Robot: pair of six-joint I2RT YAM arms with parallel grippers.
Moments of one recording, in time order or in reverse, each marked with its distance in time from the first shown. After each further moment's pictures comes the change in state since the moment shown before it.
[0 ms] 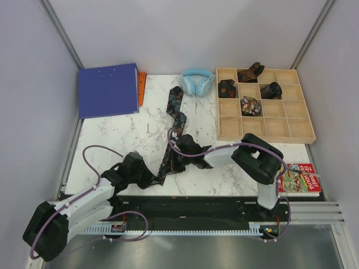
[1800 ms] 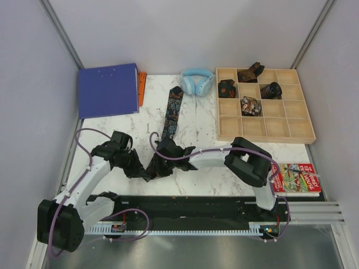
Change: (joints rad) left arm 0.323 0.143 0.400 -0.565 0.177 0.455; right arm 0.145 0.078 0.252 -0.234 0.150 0.011
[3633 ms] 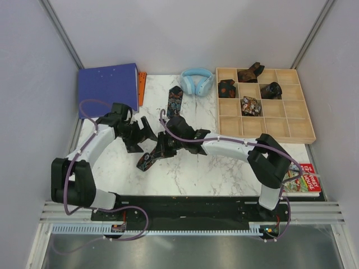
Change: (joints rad) left arm 0.103 0.453 0.364 0.148 0.084 0.155; right arm -0.137 -0.172 0.068 -0.100 -0.108 -0.111
